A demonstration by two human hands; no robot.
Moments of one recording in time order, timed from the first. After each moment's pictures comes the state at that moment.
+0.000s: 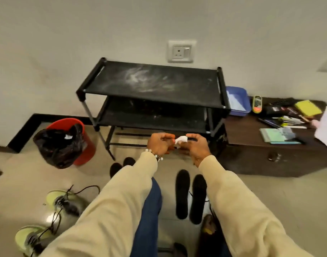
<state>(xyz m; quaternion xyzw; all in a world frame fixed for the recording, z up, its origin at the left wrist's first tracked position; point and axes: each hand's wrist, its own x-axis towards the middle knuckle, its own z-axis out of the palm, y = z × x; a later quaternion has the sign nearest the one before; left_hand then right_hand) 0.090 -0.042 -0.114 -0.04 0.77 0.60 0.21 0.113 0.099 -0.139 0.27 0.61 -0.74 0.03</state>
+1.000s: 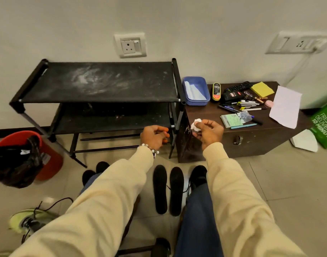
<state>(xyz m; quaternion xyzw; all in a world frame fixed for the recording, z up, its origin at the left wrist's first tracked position) 0.096 0.076 -0.110 0.00 0.79 0.59 0.19 0.133 0.255 -0.119 0.42 0.51 -0.73 -0.18</state>
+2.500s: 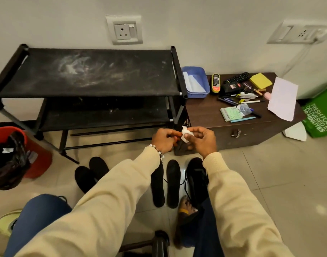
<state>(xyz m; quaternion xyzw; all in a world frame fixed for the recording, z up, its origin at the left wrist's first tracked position) 0.091 0.095 -0.142 0.10 0.79 0.52 0.31 0.159 0.232 -0.143 0.31 0.71 -0.63 -0.08</state>
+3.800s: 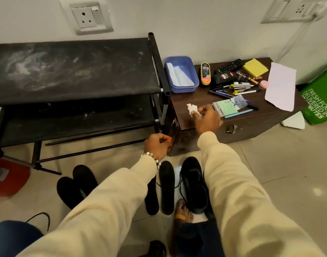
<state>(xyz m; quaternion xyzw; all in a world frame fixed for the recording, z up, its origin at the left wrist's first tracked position) 0.078 0.147 -0.205 0.05 0.81 0.51 0.28 0.087 0.323 -0.182 0.45 0.82 -0.30 -0.15</state>
